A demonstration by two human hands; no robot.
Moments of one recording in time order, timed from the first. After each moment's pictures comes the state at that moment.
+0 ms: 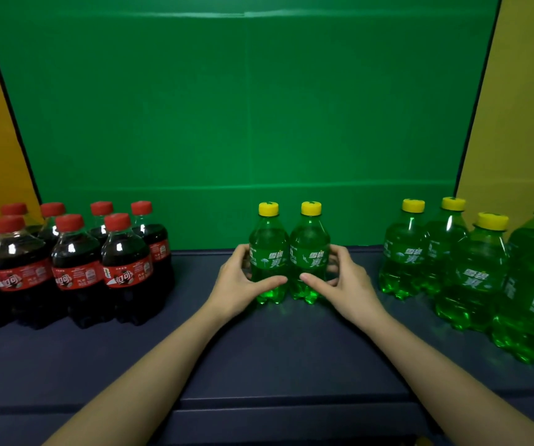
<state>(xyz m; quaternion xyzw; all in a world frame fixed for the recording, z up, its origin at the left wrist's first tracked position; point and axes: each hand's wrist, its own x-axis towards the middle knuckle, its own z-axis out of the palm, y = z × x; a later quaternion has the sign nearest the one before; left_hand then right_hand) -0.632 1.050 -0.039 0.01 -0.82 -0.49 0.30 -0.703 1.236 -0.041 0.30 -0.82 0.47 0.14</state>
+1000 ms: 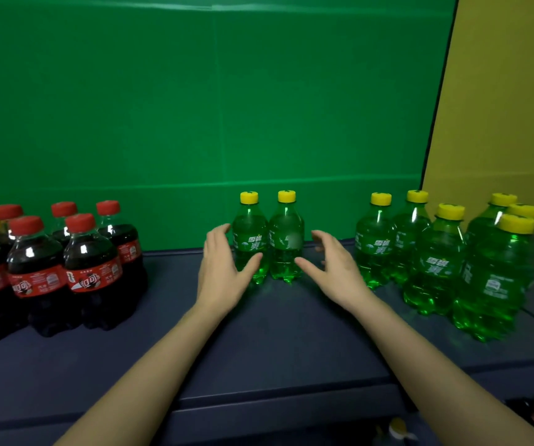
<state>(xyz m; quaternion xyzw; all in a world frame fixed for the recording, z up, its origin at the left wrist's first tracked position) -0.641 1.071 -0.032 0.05 -0.87 -0.30 0.40 -0.712 1.253 -0.027 0.28 -0.86 0.40 0.15</state>
